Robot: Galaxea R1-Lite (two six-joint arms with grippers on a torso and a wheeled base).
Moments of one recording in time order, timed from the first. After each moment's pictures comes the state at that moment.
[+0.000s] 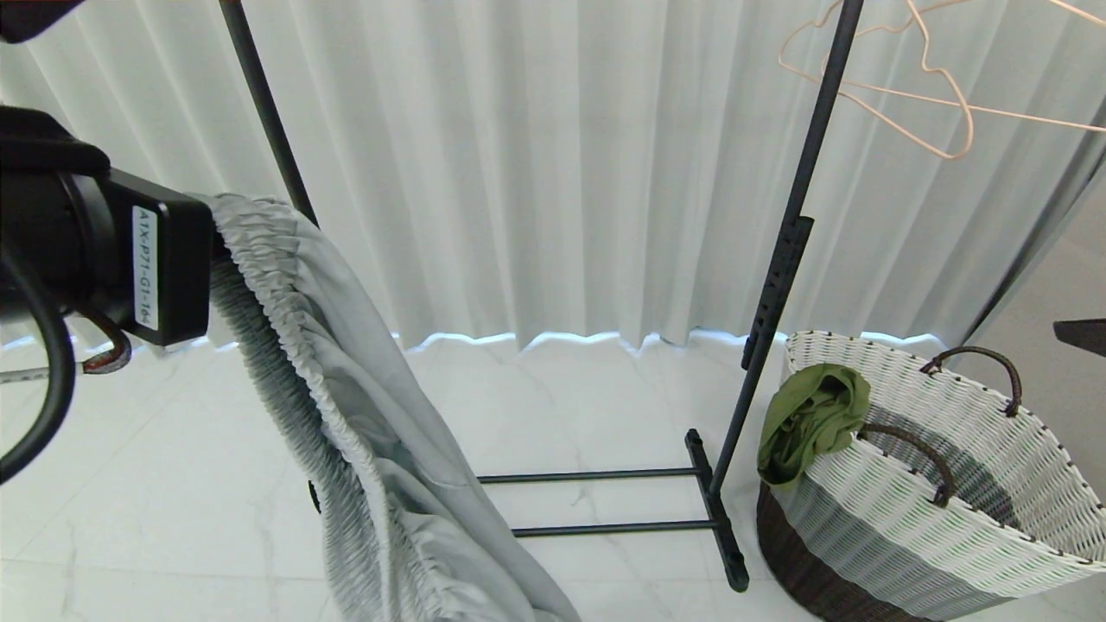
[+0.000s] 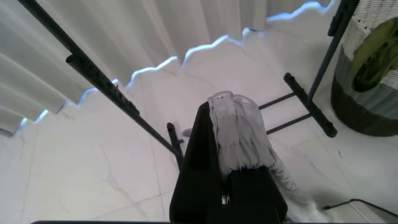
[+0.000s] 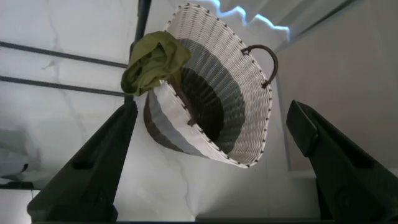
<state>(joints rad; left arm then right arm) -0.73 1.24 -1.34 0.44 0.47 0.14 0.36 1.15 -1.26 0.57 -0.39 -0.15</state>
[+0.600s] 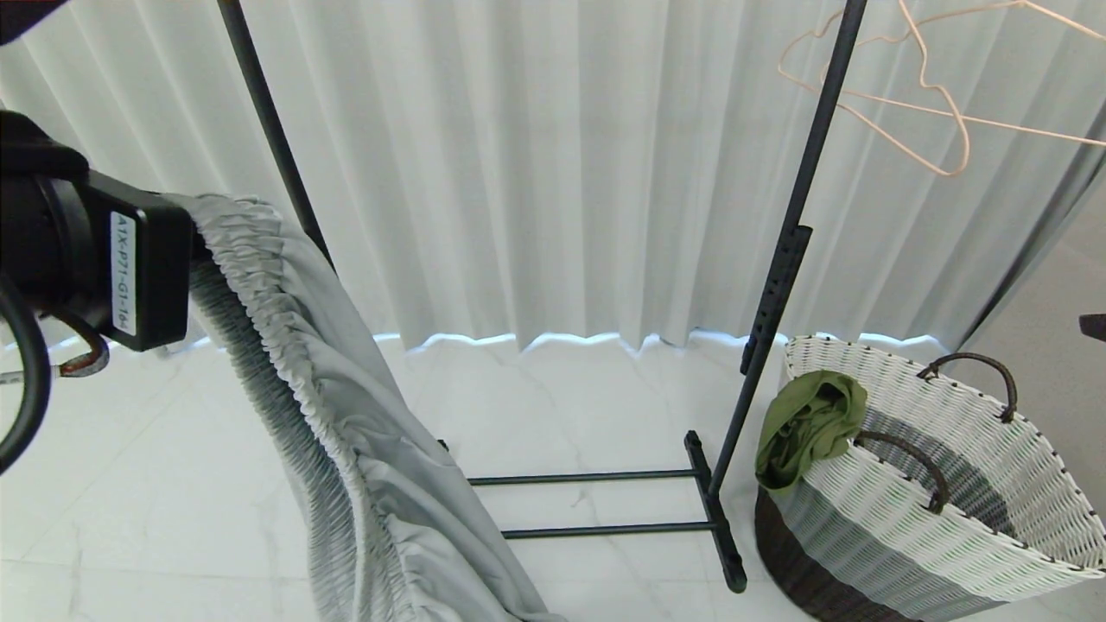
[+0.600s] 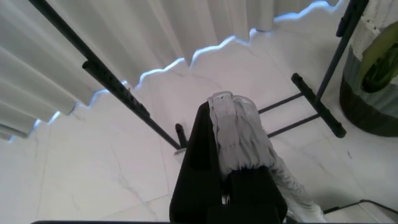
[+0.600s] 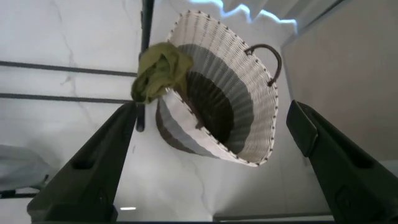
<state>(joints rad) -0.71 1.23 -1.33 0.44 0.47 0.17 0.33 1.11 -1.25 0.57 -0.36 -0.06</state>
